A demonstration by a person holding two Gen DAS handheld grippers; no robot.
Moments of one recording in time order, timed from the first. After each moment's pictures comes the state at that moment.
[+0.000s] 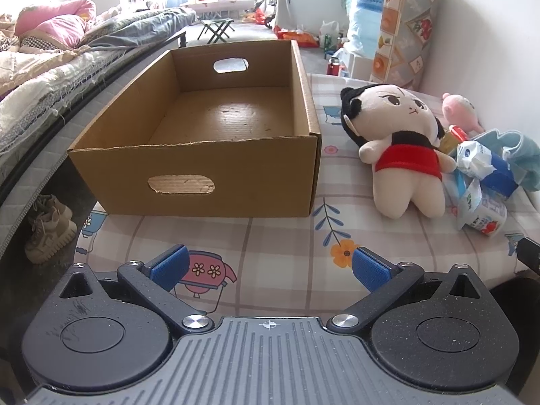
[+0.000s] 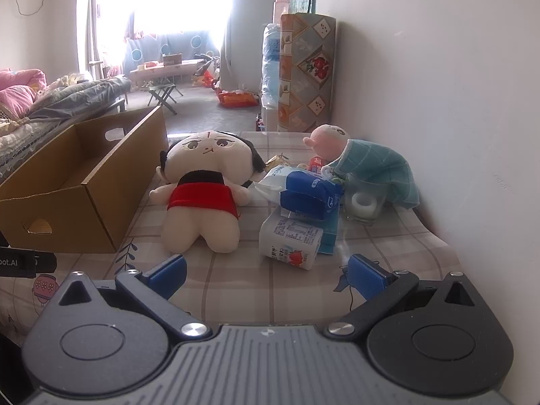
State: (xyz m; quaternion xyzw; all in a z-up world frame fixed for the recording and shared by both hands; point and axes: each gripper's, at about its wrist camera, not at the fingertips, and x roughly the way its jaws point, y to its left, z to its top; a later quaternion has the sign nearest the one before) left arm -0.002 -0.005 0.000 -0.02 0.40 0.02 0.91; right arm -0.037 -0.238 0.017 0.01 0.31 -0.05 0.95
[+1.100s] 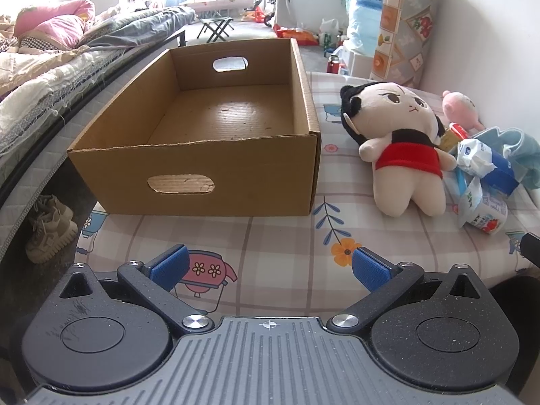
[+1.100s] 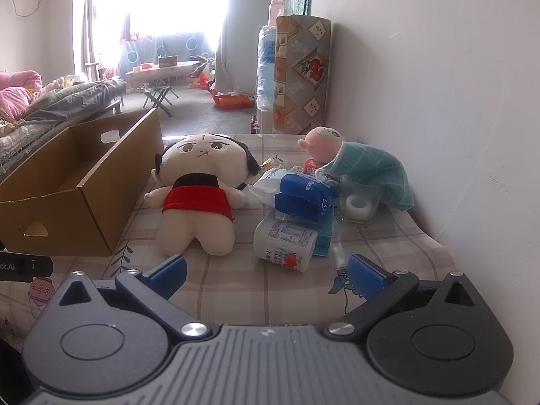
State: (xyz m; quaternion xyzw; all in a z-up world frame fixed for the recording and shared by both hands) left arm 0.000 -0.006 0.000 -0.02 0.41 0.02 0.91; right arm -0.037 -0.241 0.019 0.01 0.31 -0.06 0.95
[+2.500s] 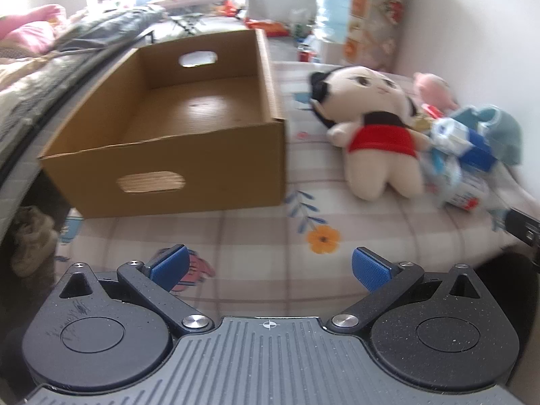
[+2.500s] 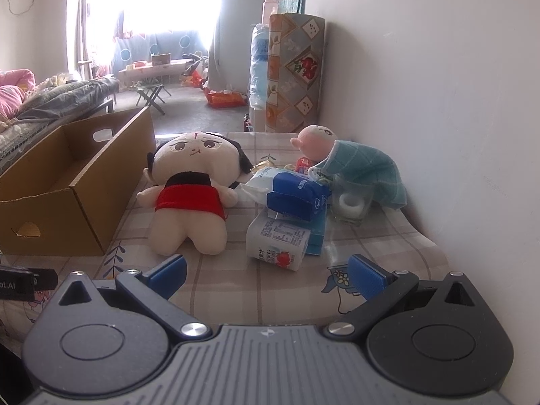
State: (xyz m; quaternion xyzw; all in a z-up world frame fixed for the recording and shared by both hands) left arm 0.002 -0.015 -0.005 0.00 0.42 -0.02 0.91; right arm -0.036 -0.240 0.019 0.01 0.31 -0.07 0.95
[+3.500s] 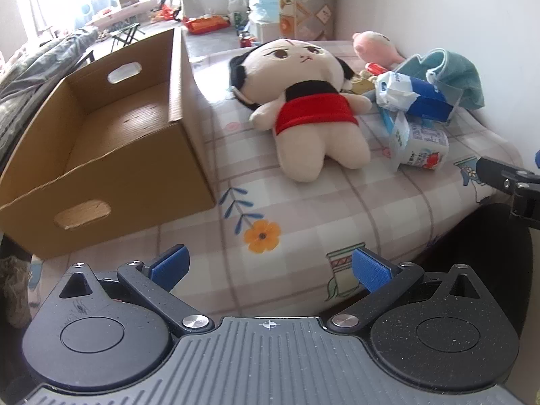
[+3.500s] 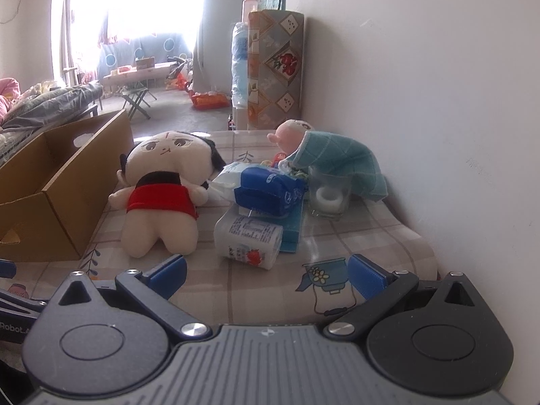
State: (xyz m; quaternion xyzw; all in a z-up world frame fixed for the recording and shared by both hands) left arm 0.010 -0.067 -0.018 0.08 0.44 -0.11 0.89; right arm -0.033 -0.268 0.007 0.02 0.30 -0.10 0.95
